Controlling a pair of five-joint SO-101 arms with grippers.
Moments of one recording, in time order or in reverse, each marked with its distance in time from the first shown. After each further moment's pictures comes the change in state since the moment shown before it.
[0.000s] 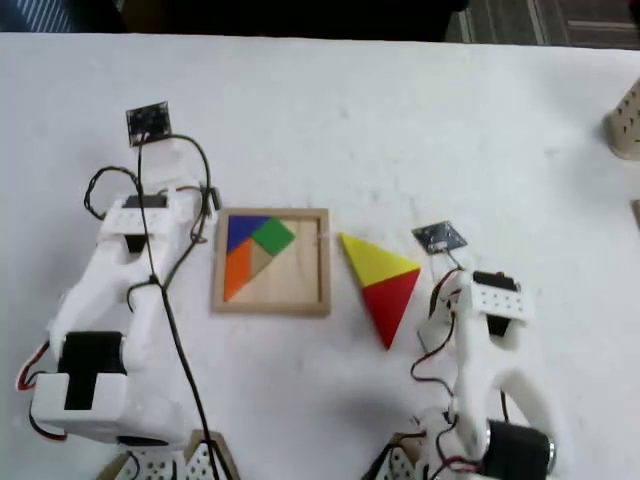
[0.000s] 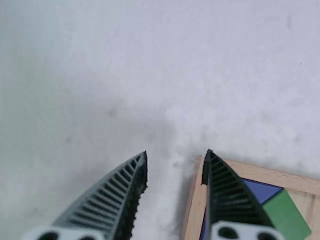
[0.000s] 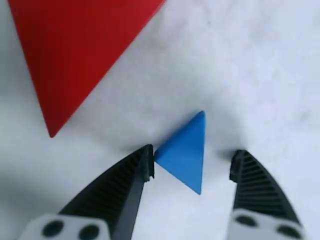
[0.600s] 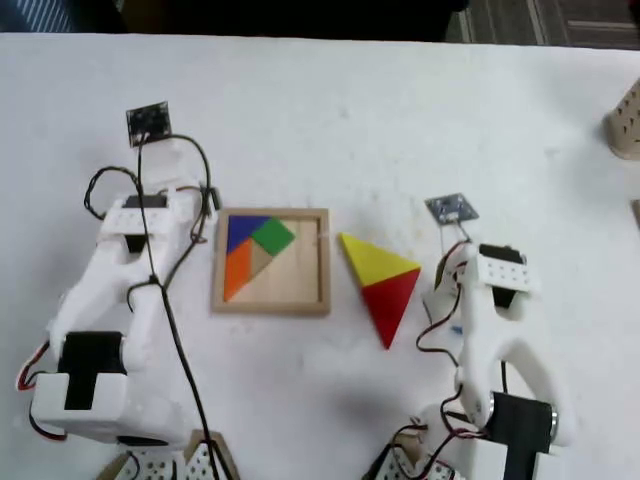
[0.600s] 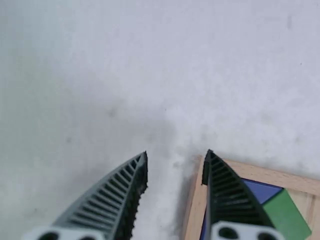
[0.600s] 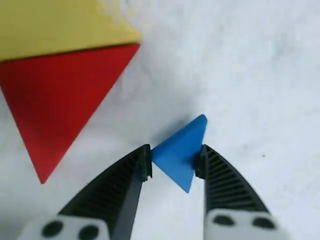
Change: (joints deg) left arm 0.0 0.0 0.0 0.0 0.0; right arm 0.3 6.2 -11.2 -0.8 -4.7
